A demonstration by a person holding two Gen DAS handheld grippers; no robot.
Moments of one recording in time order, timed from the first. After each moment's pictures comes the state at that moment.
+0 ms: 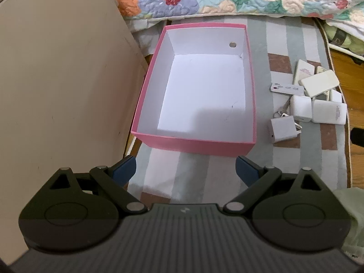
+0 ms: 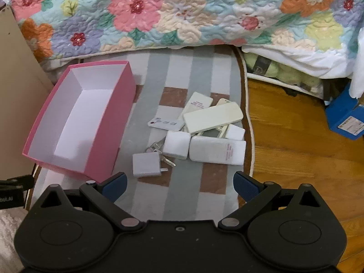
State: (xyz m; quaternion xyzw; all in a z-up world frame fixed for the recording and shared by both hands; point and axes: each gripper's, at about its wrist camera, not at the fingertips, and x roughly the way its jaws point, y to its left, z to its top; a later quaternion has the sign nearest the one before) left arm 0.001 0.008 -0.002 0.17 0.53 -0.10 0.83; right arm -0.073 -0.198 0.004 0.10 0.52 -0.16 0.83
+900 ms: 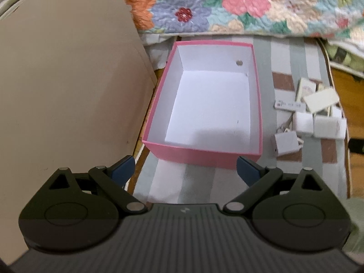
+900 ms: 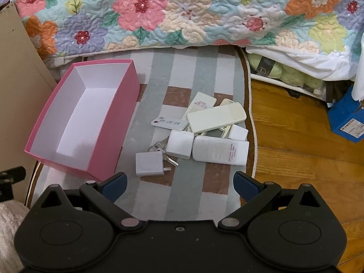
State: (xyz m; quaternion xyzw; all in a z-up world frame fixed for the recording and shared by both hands) left arm -0.004 0.031 0.013 0.13 0.48 -0.10 0.86; right arm -0.072 -0.195 0.004 0.10 0.52 -0.16 0.83
